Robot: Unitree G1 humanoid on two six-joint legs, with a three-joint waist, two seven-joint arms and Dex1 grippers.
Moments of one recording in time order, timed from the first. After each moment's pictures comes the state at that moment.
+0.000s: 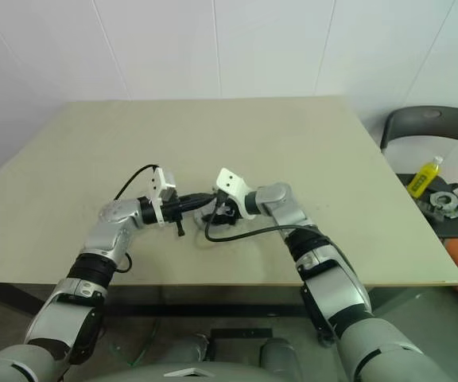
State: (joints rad) left arm -0.55 0.31 -0.07 0.57 -0.27 -0.06 -1.15; right arm -0.79 -0.20 0.31 0.72 -0.04 0.16 1.01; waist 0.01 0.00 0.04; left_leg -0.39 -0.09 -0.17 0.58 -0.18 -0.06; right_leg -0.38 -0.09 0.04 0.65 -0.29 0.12
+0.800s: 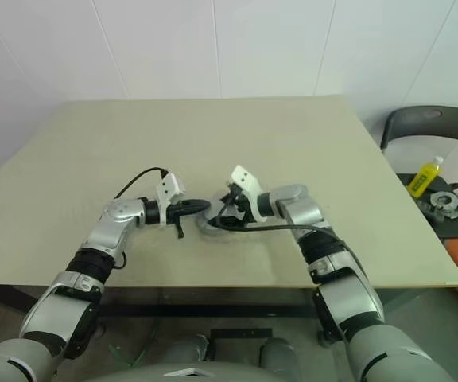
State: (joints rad) left arm -0.57 0.35 -0.15 0.61 -0.12 -0.02 -1.05; right arm -0.73 -0.26 0.23 0.52 0.10 0.50 1.11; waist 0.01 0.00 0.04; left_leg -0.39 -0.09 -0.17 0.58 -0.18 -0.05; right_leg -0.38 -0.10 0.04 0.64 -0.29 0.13
